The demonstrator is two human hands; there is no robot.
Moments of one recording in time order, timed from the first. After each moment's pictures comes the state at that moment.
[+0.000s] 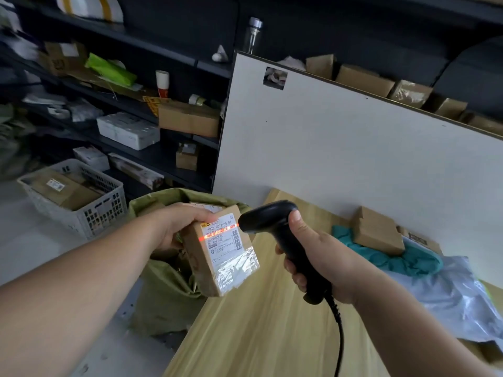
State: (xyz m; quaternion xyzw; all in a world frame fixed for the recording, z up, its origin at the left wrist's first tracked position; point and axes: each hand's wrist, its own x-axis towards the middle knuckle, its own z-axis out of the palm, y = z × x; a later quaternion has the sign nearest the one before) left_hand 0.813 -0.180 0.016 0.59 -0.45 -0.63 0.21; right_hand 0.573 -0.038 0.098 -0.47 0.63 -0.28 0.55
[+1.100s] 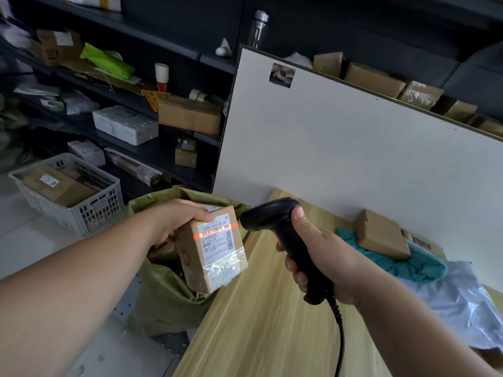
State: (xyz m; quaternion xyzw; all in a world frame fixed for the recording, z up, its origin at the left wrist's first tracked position) left_hand 0.830 -0.213 0.008 0.60 -0.50 -0.59 0.19; right_hand 0.588 -0.063 0.098 -0.44 0.64 -0.28 0.56
